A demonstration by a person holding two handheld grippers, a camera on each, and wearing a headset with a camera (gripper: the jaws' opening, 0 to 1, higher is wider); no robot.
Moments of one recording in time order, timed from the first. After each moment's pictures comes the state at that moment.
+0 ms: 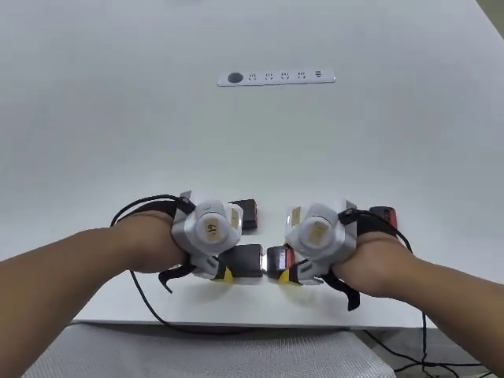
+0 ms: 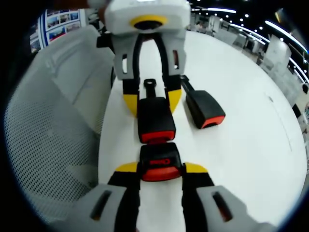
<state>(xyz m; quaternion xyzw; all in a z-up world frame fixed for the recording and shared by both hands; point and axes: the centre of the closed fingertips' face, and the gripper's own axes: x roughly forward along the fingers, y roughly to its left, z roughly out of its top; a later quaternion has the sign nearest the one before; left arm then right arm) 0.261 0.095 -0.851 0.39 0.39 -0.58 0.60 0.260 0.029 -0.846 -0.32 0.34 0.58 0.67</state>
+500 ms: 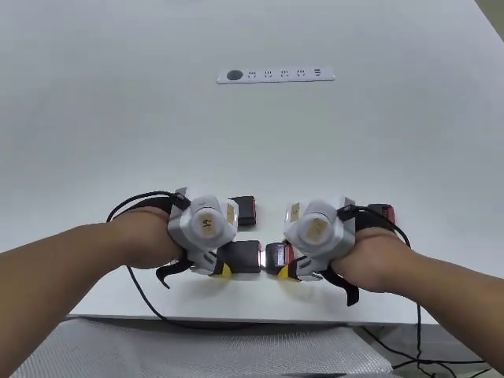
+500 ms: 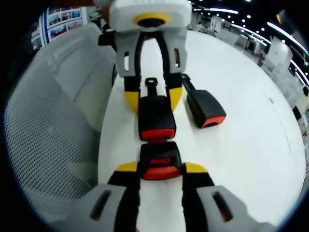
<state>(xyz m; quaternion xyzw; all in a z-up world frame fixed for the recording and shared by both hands) 0.260 0.097 -0.851 0.39 0.39 -0.58 0.60 0.261 0.025 -0.849 -0.33 0.34 0.58 0.66</state>
